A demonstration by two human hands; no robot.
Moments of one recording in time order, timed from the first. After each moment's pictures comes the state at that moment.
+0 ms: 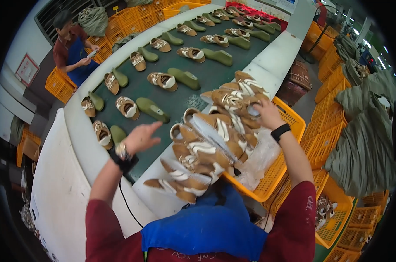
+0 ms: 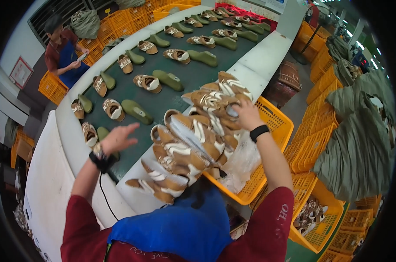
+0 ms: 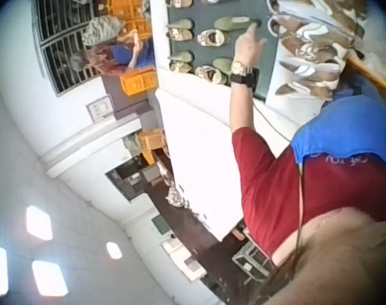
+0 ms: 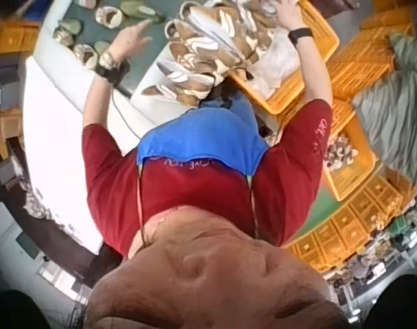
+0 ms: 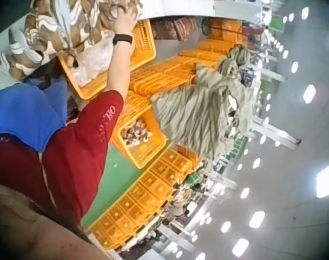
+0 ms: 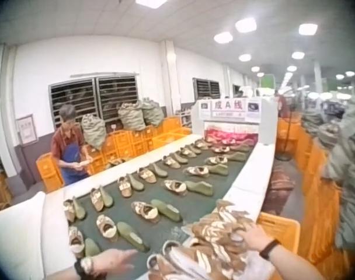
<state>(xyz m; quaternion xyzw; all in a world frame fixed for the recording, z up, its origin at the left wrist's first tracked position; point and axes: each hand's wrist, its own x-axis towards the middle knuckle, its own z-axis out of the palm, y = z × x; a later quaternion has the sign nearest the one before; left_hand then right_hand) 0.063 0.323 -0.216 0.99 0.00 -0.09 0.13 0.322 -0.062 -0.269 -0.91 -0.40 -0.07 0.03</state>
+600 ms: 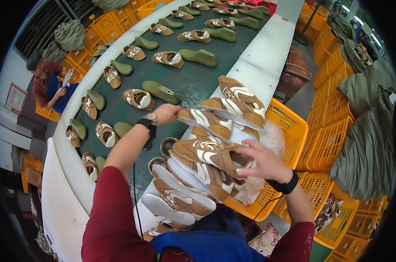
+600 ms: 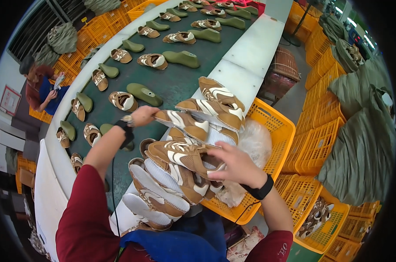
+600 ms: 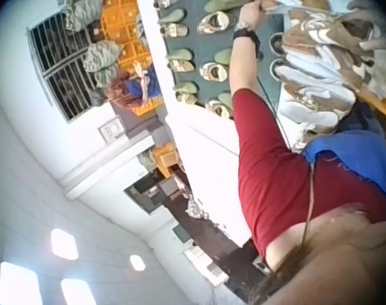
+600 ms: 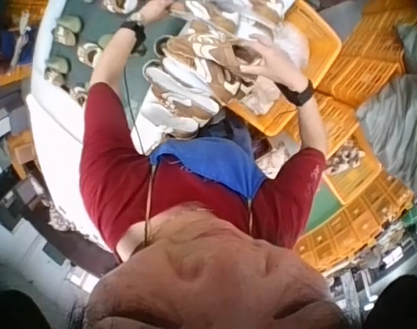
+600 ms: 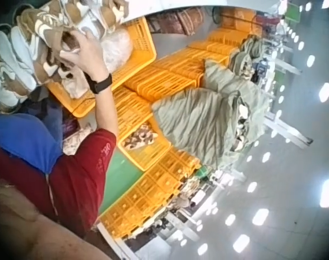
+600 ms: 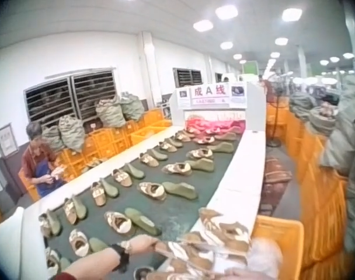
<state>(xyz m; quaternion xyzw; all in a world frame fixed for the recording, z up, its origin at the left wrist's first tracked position) 0.354 0.322 -0.327 0.98 -0.13 -0.12 0.13 0.308 -0.074 -0.242 -0.83 -0.43 0.17 0.31</state>
